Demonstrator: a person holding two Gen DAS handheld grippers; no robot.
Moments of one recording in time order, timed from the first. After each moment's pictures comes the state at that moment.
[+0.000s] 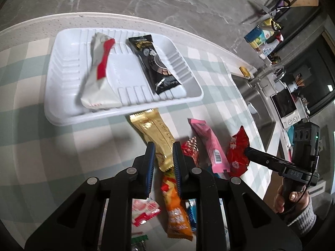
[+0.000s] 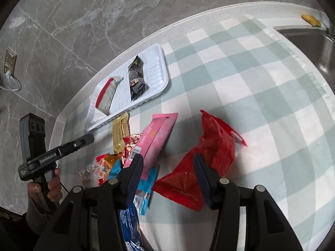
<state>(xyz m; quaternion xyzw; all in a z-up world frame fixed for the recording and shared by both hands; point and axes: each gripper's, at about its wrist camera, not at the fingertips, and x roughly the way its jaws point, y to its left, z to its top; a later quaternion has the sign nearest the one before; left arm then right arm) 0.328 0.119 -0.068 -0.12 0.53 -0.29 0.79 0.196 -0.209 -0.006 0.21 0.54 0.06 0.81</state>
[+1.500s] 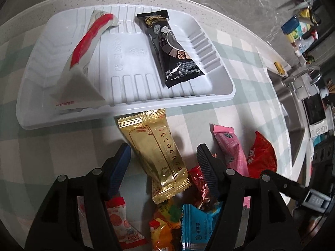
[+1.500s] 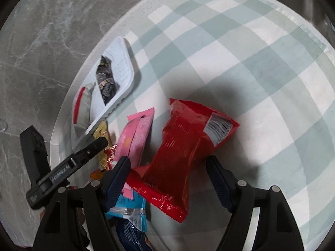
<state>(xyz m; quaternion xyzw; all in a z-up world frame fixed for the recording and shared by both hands) 0.366 0.049 -0.113 -0.08 0.58 -0.18 0.79 0.220 -0.223 -0.052 0.31 0.60 -0.01 0.74</state>
